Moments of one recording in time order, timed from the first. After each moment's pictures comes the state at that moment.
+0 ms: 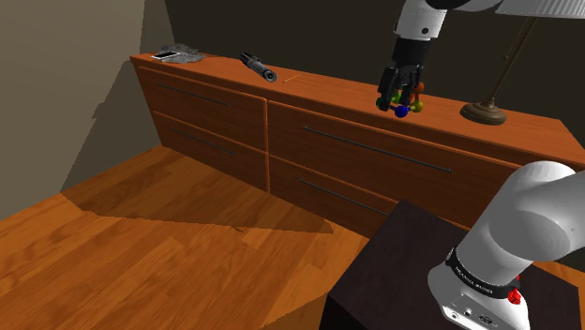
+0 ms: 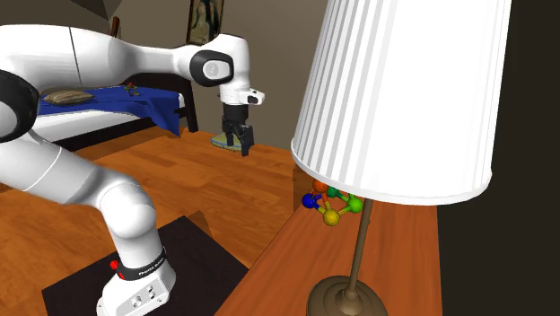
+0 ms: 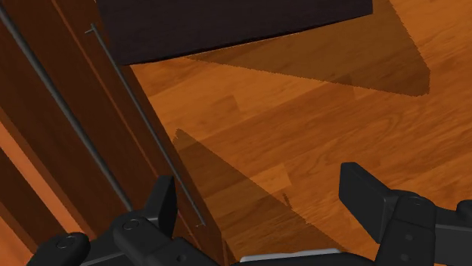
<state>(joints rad) -0.10 -0.67 -0.13 -2.36 -0.03 1.67 -0.05</state>
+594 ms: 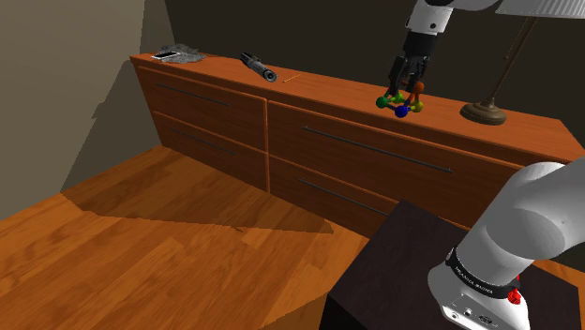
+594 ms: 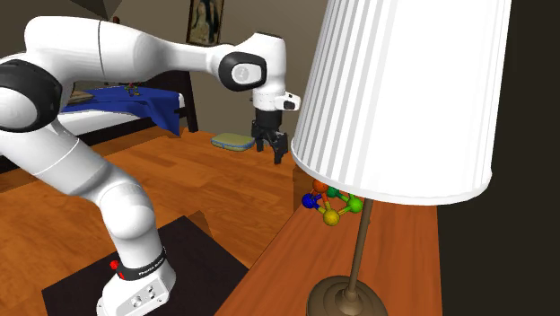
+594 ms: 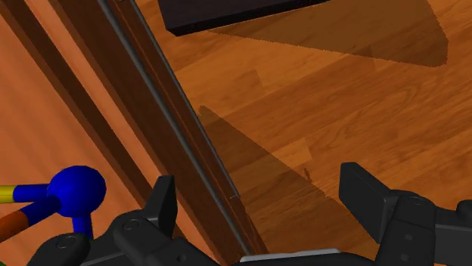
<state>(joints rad) -0.15 -0.49 -0.33 -2.21 -0.06 1.74 -0.25</state>
